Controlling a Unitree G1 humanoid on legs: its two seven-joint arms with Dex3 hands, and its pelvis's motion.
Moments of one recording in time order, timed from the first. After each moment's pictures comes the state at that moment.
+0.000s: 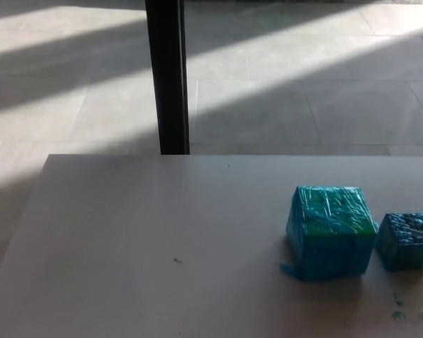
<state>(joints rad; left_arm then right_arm) -0.07 0.72 0.51 0.98 -0.16 0.16 -0.24 0.03 -0.60 -0.36 1.06 0.01 -0.22 0.07</state>
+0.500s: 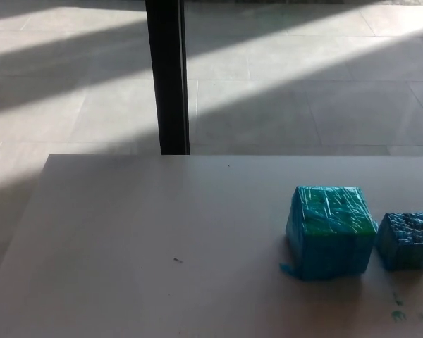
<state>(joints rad) -0.08 0.72 0.51 0.99 -0.20 0.20 -0.27 0.06 -0.62 -0.46 1.14 0.09 -0.19 0.10</state>
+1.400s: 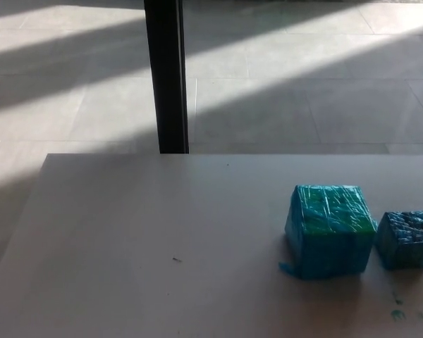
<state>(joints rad) -0.08 0.73 0.50 1.00 -0.22 0.21 -0.28 -0.29 -0.85 -0.64 0.87 0.23 -0.02 0.06</state>
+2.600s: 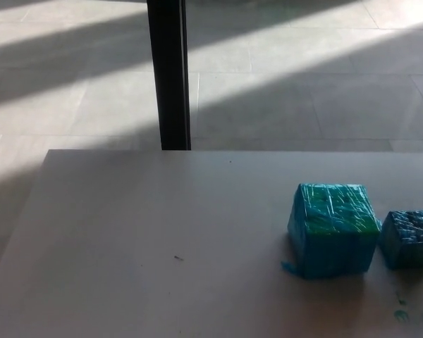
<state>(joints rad) -0.08 0.73 0.49 1.01 -0.22 0.21 -0.28 -0.68 -0.84 0.05 0.56 0.03 0.07 0.26</state>
